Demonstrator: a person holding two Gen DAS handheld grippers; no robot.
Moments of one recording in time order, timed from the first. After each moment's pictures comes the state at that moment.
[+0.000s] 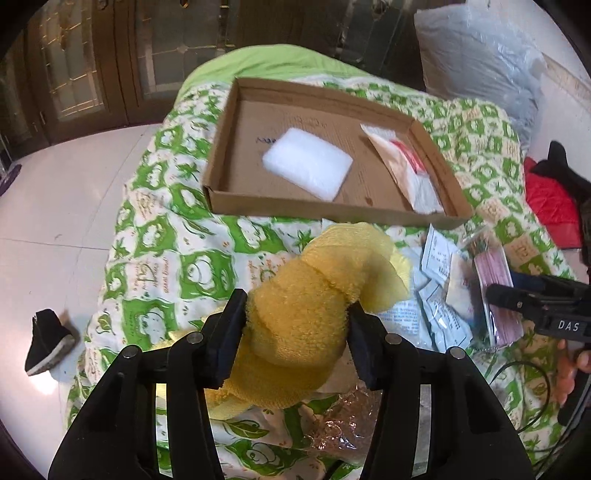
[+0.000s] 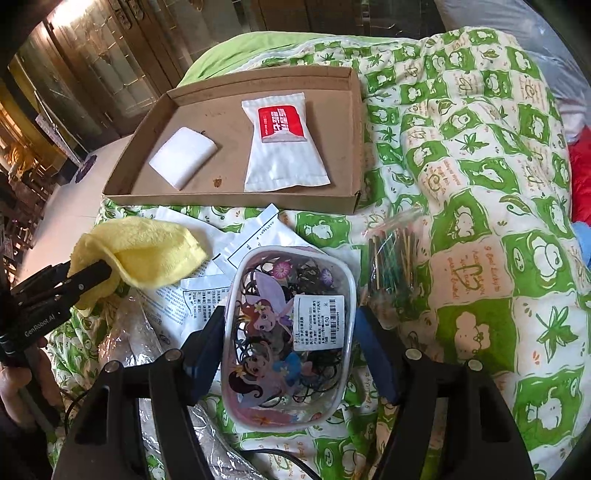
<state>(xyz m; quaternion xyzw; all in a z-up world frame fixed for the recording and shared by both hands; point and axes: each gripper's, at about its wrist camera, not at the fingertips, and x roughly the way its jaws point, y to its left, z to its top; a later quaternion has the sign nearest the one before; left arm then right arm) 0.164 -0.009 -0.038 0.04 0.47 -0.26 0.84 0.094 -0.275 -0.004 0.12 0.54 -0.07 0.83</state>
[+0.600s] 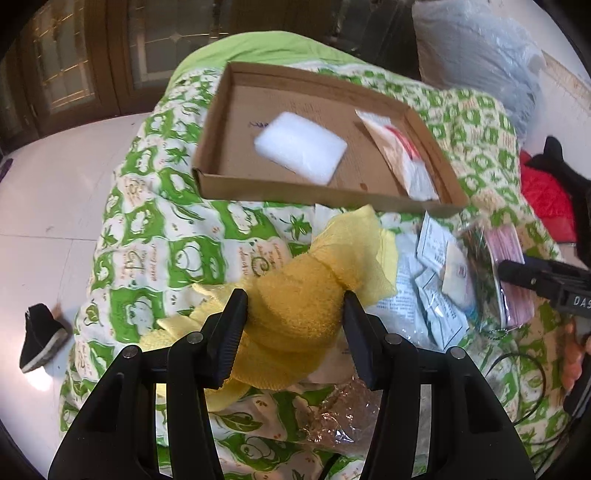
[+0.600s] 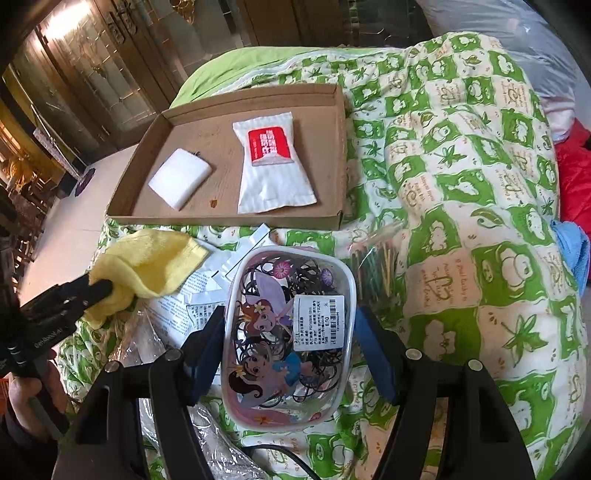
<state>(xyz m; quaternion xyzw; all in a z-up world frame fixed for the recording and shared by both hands) 0.165 -0.014 -0.048 0.05 0.50 -0.27 0.82 0.091 -0.279 0.013 0.13 0.53 -0.08 0.83</state>
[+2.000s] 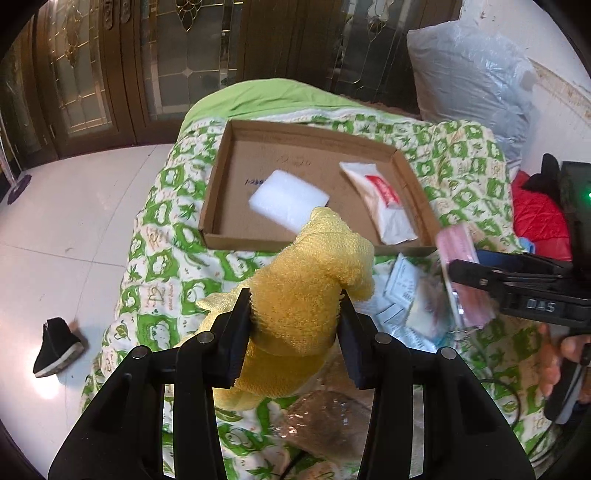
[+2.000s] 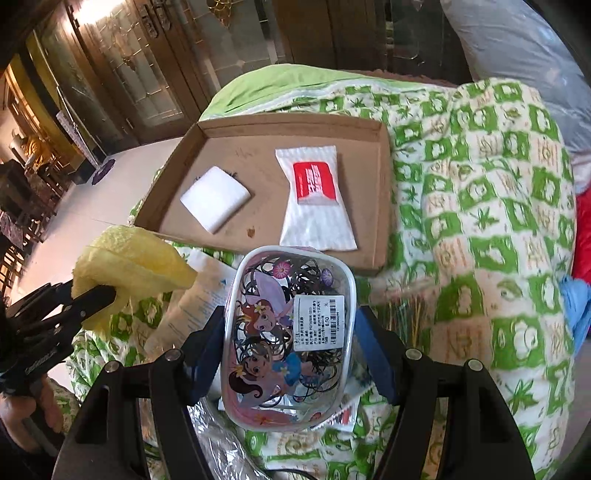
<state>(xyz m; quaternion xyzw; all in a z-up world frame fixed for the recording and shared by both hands) 0.141 -0.027 0.013 0.05 0.44 -0.25 0.86 0.124 -0.260 0.036 0.09 0.51 -0.04 0.86</state>
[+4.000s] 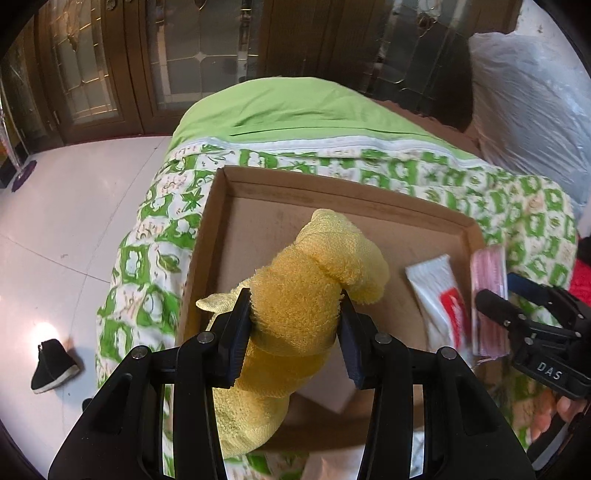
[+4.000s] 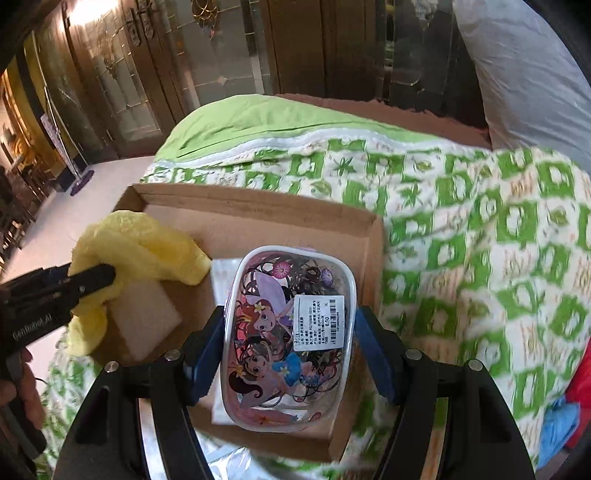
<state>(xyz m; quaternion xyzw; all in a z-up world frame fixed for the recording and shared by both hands) 0.314 -0.101 -0.006 0.03 0.48 -0.19 0.86 0.254 -0.317 0.020 0.04 0.48 -0.07 0.87</state>
